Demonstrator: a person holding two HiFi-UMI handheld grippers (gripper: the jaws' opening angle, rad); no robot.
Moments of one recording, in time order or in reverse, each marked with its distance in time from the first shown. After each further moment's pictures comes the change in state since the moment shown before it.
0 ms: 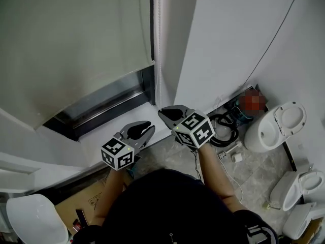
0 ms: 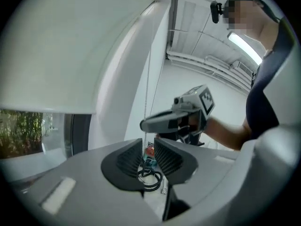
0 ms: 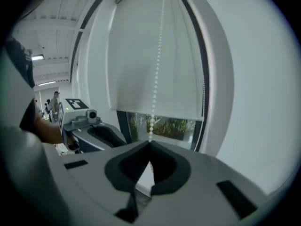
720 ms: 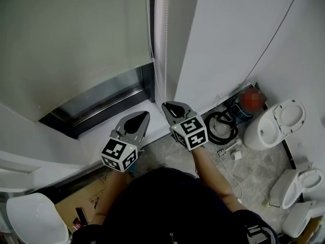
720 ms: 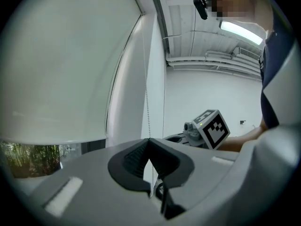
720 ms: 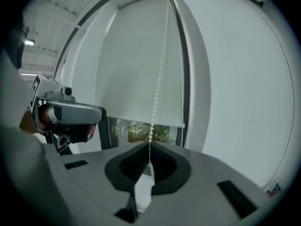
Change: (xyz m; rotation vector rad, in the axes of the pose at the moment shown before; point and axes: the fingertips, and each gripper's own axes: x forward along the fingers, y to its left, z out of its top) left arm -0.018 0.004 0.053 0.150 -0.142 0.199; right arm 0.001 -0.023 -0.006 0.010 -0.152 -0.246
